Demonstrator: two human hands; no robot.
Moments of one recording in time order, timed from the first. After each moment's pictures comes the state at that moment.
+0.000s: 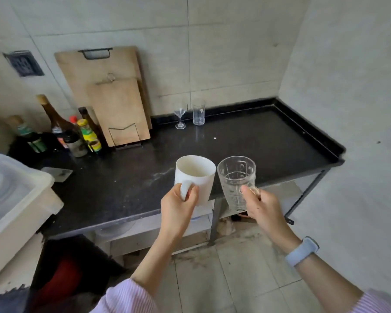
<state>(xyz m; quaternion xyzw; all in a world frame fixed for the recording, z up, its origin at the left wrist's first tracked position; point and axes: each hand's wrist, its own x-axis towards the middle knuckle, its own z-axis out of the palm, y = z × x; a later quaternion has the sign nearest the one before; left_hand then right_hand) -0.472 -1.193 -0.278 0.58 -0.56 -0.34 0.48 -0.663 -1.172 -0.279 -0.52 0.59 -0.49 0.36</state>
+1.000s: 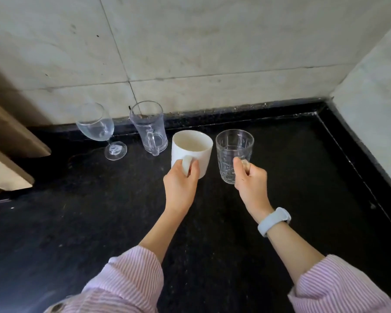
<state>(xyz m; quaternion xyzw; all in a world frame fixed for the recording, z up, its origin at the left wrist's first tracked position) -0.693 -1.724 -0.459 0.68 -0.49 -0.33 0.44 -0.841 -1.723 -0.449 -0.48 0.62 -0.48 0.40</state>
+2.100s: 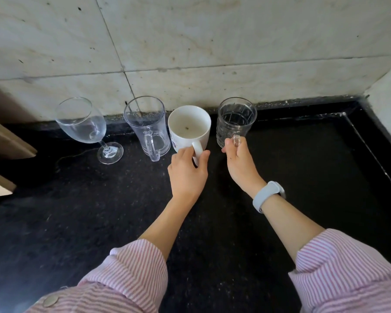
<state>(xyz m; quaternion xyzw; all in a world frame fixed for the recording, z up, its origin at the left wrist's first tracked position) -0.697 -1.787 -0.492 0.71 -0.55 -0.25 0.36 -0.819 -1.818 -0.492 -0.56 0.63 -0.34 0.43</state>
